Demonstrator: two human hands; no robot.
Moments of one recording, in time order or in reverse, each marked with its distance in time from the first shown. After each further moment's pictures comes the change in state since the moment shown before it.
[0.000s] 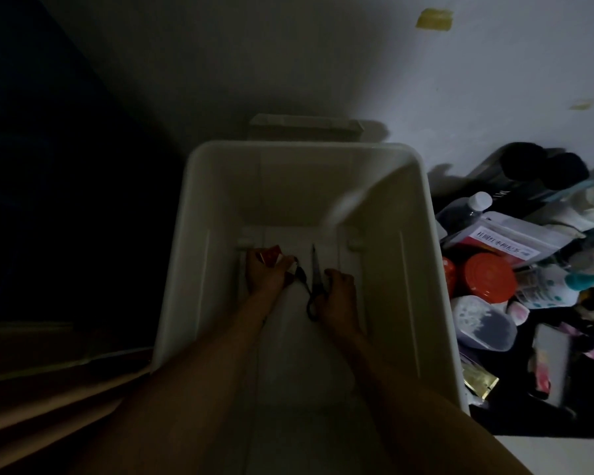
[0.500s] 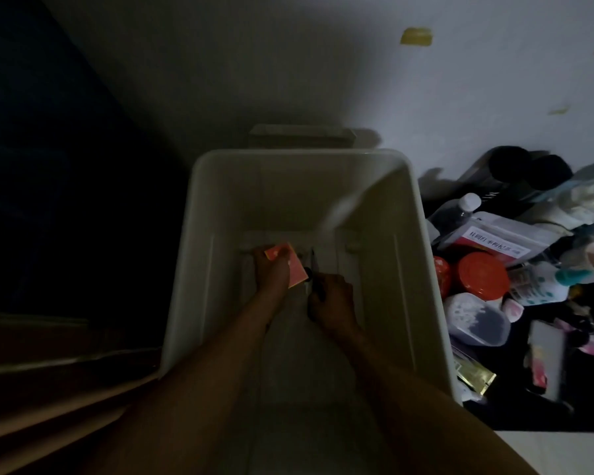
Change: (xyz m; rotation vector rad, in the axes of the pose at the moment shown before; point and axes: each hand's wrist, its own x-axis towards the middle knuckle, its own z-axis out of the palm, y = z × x) left_hand -0.020 0.027 0.010 -0.159 0.005 -0.061; right_hand -0.010 -0.015 -0.008 -0.164 -0.061 -0.118
